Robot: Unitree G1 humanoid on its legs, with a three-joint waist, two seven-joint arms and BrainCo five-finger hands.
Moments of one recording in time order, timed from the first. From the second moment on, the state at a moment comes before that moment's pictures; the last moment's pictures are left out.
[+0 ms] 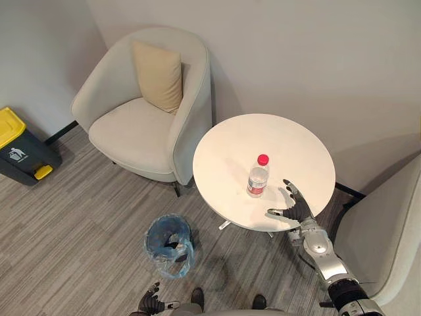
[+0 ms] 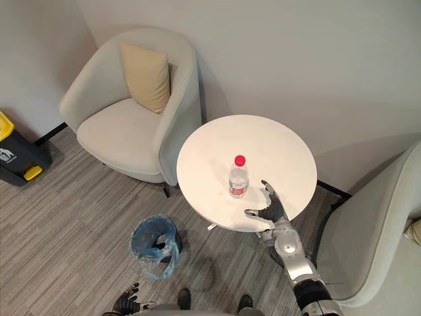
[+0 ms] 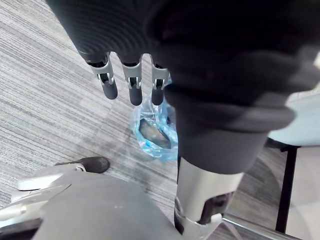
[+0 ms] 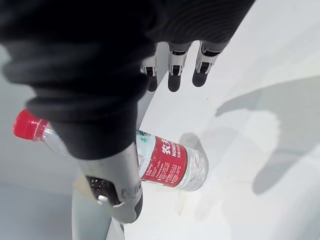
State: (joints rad) left arm 0.17 0.17 -0.03 1.05 0.05 -0.21 0.02; right arm -0.11 -0.31 0.14 0.51 -0.11 -0.23 -0.17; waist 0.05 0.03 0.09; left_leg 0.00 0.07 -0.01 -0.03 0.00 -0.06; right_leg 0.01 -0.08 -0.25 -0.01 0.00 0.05
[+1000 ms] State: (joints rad) left arm 0.17 0.16 -0.03 1.02 0.05 -0.23 0.02; right arm -0.36 -0.31 0.14 0.65 0.07 -0.21 -0.21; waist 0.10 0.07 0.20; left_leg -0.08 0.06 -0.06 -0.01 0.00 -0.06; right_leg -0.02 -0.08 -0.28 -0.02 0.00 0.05
